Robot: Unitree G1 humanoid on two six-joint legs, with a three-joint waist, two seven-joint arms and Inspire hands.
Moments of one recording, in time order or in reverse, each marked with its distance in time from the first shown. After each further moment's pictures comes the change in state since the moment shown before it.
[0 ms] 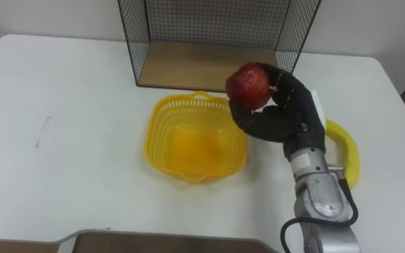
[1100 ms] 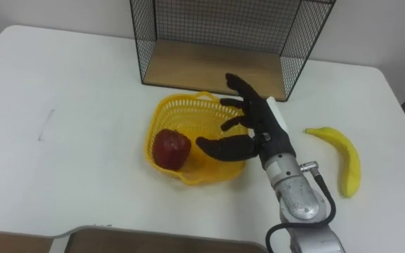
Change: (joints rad) left arm -0.013 0.018 -0.039 -0.019 -0.008 -0.017 0.005; right arm 0.000 -0.011 0.093 0.000 -0.123 0.034 0.018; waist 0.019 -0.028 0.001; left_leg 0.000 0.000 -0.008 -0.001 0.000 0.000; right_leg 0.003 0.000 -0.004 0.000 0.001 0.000
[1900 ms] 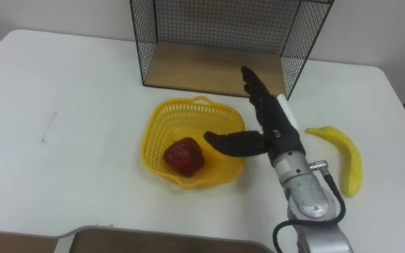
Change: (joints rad) left arm 0.009 -0.014 0.010 0.002 -0.013 -0.003 -0.004; right arm -0.010 0.002 -0.124 -0.001 0.090 0.000 -0.024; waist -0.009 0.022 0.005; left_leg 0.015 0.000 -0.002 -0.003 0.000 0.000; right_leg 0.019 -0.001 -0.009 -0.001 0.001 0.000
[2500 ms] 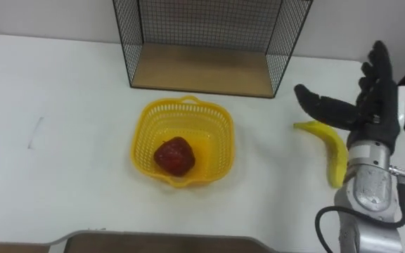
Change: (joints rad) left arm 0.055 0.012 0.062 0.000 0.007 0.024 0.022; right arm -0.022 -0.055 -0.237 0.004 0.109 -0.001 -0.296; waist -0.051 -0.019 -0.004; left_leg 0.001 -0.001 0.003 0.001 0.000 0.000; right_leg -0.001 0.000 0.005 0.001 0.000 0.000
